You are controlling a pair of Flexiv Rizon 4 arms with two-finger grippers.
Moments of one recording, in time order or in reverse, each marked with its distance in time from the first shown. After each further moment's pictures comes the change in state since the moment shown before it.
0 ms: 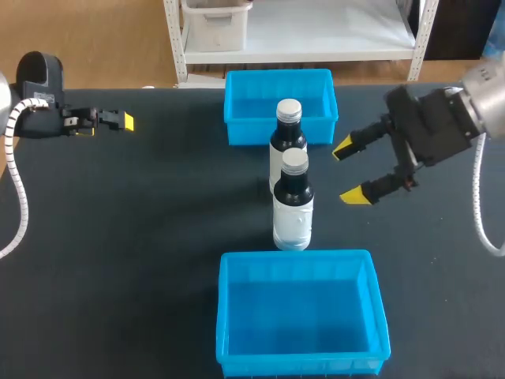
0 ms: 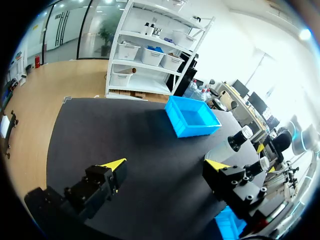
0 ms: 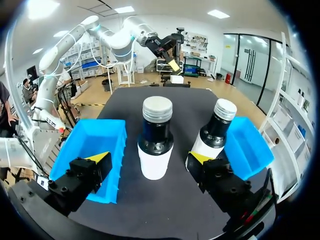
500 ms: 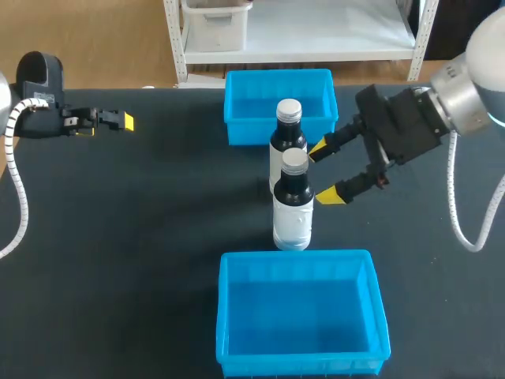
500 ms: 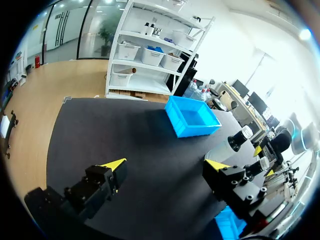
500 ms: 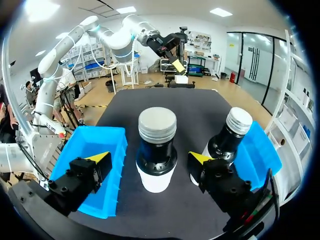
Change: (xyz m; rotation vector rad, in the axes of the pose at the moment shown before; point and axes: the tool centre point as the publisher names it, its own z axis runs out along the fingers) left arm 0.000 0.000 0.000 0.000 0.000 0.000; right arm -0.018 -0.003 0.030 -0.046 -0.002 0.018
